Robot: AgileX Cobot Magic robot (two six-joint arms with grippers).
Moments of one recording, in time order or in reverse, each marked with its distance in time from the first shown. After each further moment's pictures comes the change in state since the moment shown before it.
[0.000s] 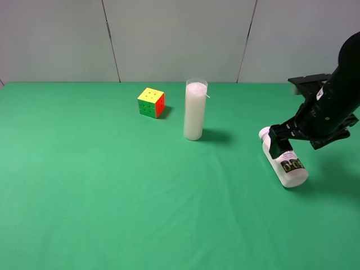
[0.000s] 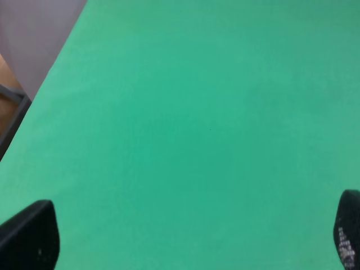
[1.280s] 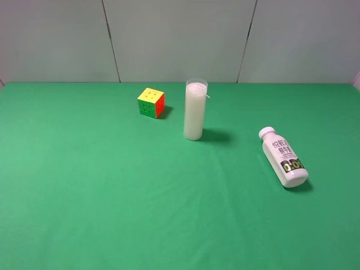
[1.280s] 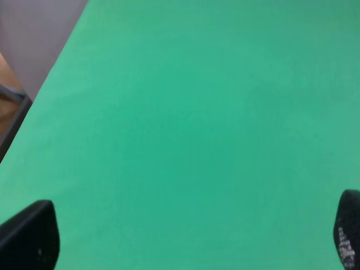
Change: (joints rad) left arm 0.000 0.000 0.000 0.001 0.000 0.000; right arm 0.000 -0.861 0.110 0.014 0.425 -0.007
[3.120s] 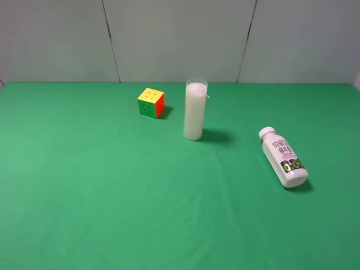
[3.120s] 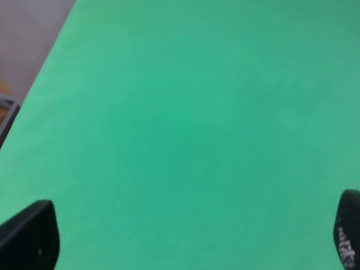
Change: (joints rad) left arm -0.049 0.000 0.000 0.000 0.000 0.000; right arm -0.028 -0.677 0.263 0.003 -0.188 0.003
